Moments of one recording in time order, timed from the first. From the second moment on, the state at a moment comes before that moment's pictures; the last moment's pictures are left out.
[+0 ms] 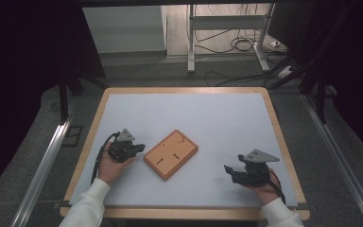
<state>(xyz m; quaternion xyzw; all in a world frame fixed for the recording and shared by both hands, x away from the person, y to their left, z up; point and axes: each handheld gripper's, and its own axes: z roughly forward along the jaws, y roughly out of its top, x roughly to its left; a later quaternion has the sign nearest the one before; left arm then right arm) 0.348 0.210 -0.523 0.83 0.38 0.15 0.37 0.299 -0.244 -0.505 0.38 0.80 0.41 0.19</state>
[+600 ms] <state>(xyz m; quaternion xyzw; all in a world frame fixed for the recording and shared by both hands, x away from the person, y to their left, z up) 0.346 0.200 -0.531 0.86 0.36 0.13 0.34 0.301 -0.245 -0.509 0.38 0.80 0.41 0.21</state>
